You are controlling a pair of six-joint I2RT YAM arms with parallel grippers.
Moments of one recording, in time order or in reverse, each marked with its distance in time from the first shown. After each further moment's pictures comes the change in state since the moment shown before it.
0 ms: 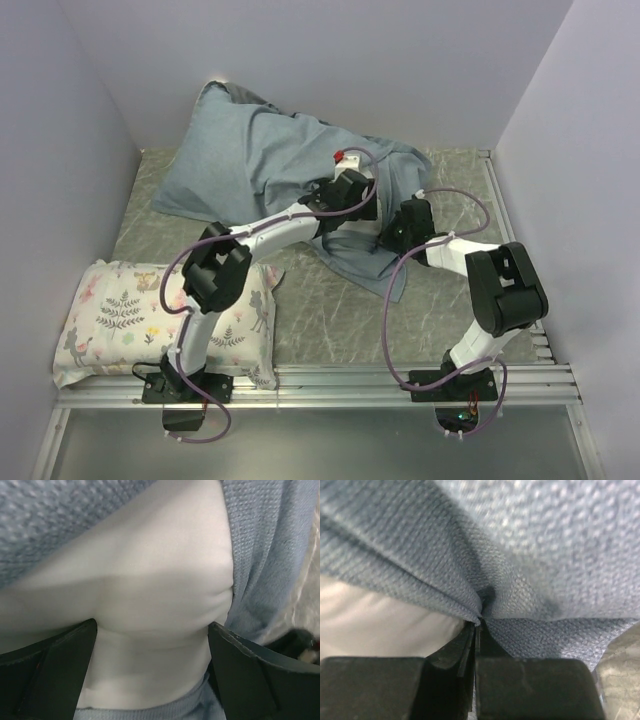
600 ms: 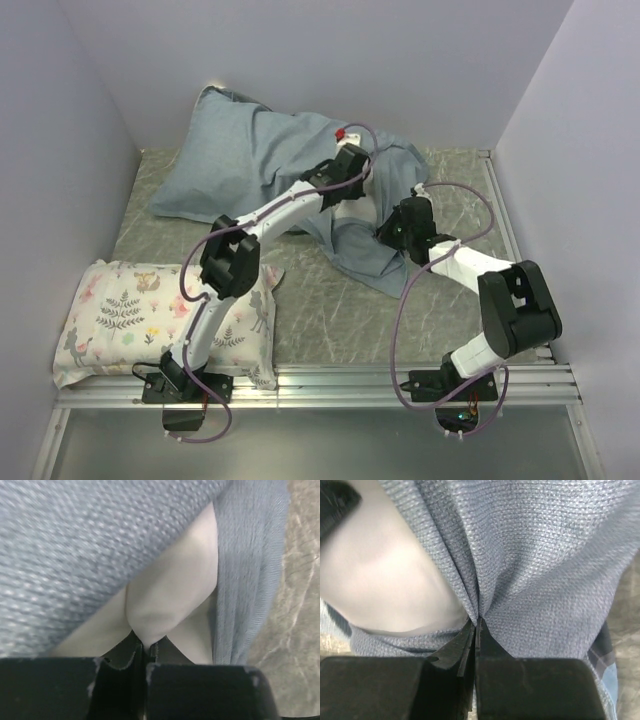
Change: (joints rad) left arm 0.065 0.204 0.410 -0.224 0.051 0.030; right arm 0.042 -0.137 -0.020 -0.014 0.046 -0.036
